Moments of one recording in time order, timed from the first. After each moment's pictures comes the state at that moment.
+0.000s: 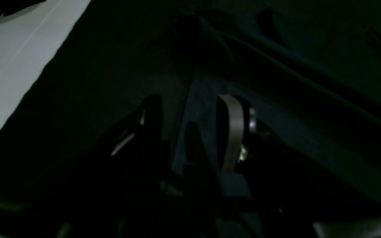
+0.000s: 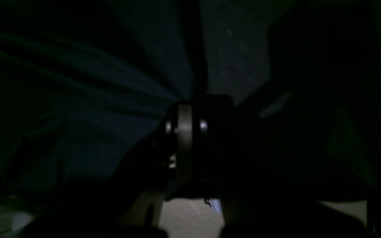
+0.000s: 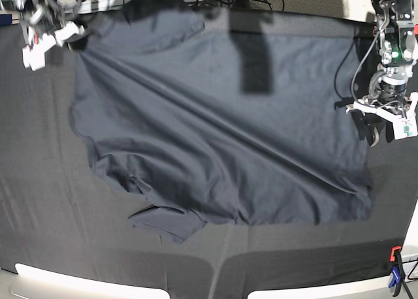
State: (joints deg) left arm 17.3 -17.5 -11.4 98.4 -17.6 0.5 12.2; right arm -25.7 5.2 53.5 94.4 42.7 37.4 -69.3
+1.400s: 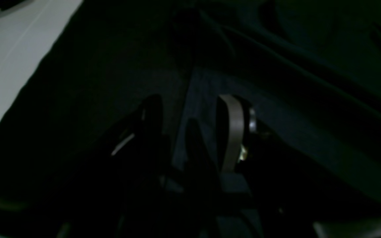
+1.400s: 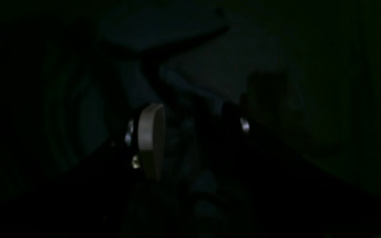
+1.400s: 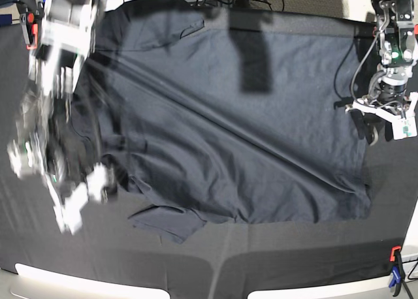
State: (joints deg) left arm 17.1 -17.5 -11.5 98.5 -17.6 0.5 13.7; right arm 24.5 14.3 18.0 73.3 23.9 28.5 -62.1
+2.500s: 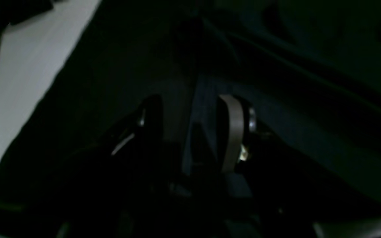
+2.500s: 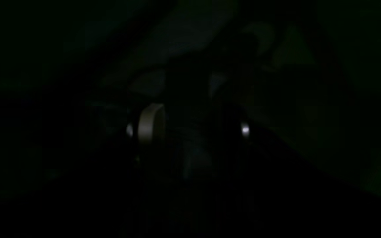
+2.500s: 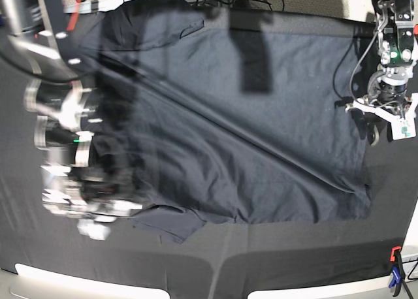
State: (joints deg) left arm 17.1 -17.5 -11.5 98.5 -14.1 0.5 12.2; right arm 47.6 15.6 17.9 21.6 4.2 18.2 -49.1
